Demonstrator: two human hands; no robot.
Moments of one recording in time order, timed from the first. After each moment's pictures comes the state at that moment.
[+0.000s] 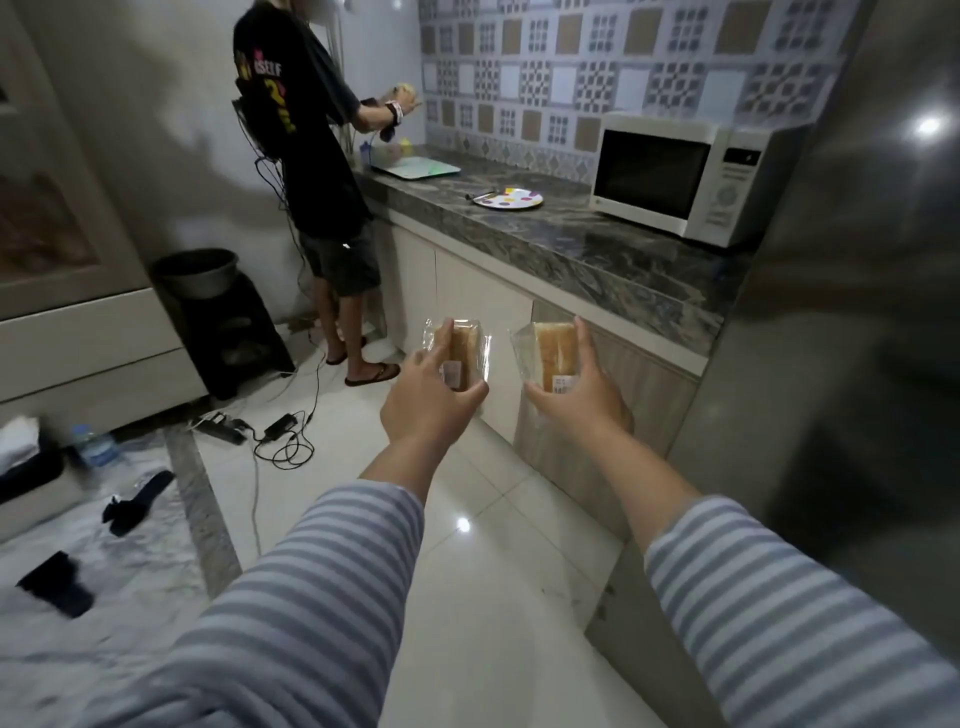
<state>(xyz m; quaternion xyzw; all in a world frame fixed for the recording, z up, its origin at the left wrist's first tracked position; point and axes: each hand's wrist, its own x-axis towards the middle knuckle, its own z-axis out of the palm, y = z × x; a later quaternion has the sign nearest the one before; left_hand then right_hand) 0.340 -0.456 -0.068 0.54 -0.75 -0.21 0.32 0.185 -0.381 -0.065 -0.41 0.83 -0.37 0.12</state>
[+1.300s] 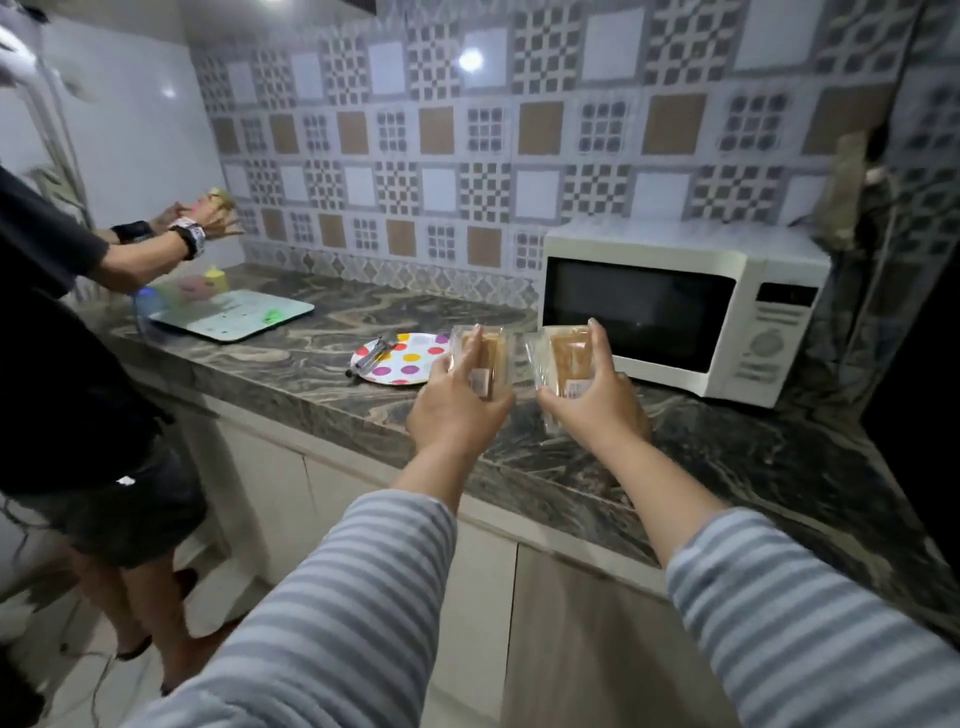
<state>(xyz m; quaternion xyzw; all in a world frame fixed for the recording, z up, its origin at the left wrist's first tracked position) -0.010 -1.050 0.003 0.36 -0.85 -0.23 0.31 -0.112 -0.933 0.006 -0.24 0.89 -0.39 -0.04</state>
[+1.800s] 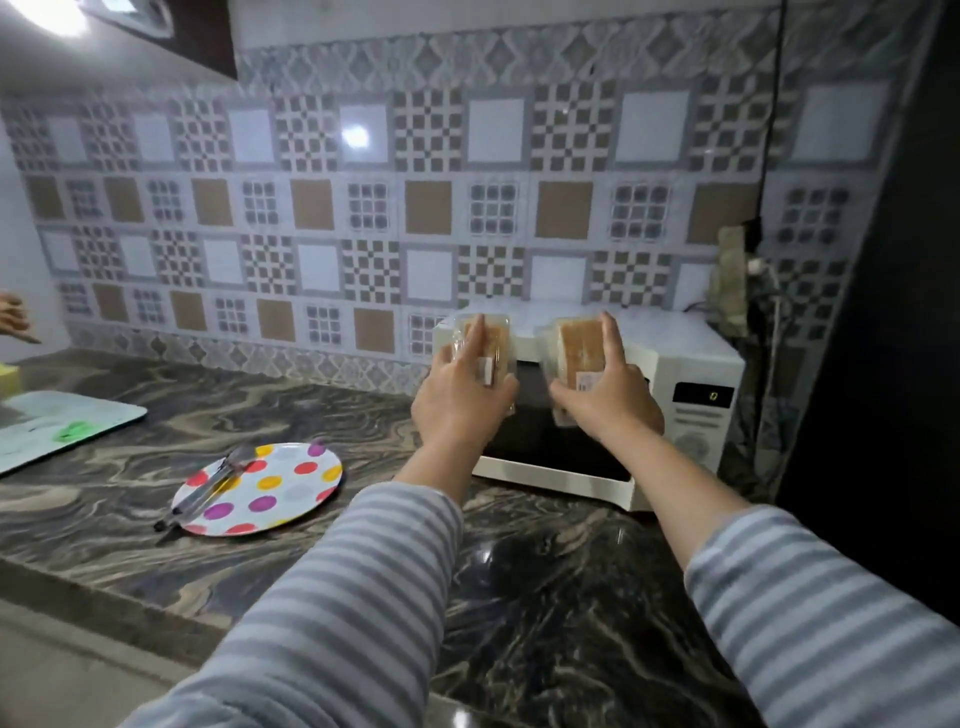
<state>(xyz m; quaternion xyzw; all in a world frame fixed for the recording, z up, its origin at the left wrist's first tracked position) -0.250 -1.074 0.075 0.22 -0.86 -0.26 0.37 -0.320 -0.932 0.085 -0.16 0.90 -0.38 -0.15</state>
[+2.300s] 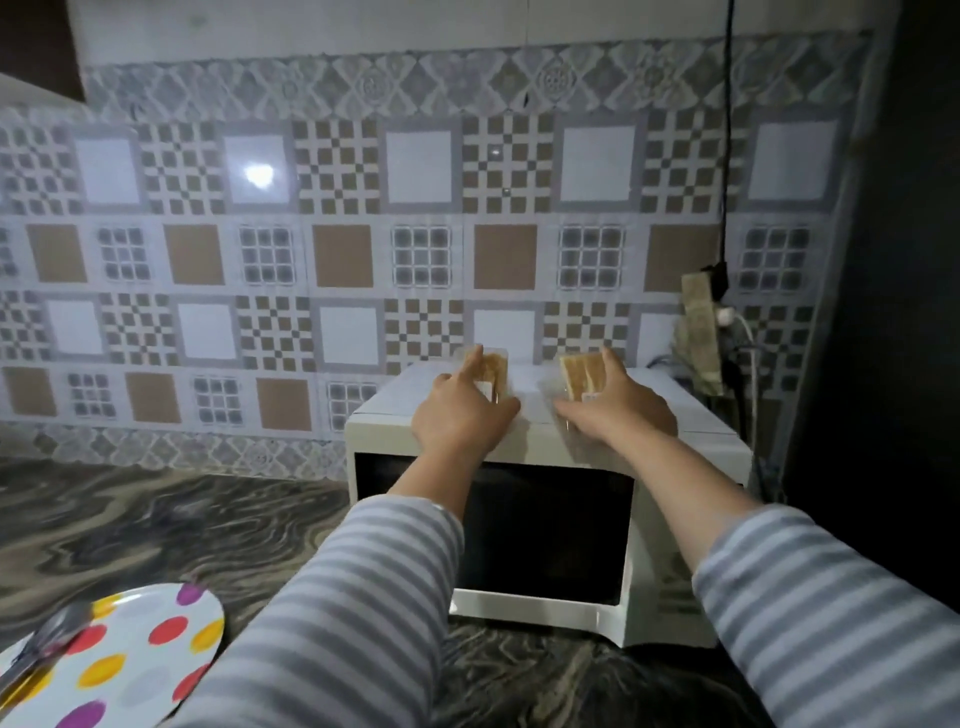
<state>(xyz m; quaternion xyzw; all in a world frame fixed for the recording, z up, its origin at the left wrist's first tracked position) -0.446 -1.105 0.126 0.18 -0.90 -0.28 0.30 -0.492 -0.950 0.141 -0.04 0.95 -0.29 -0.12</state>
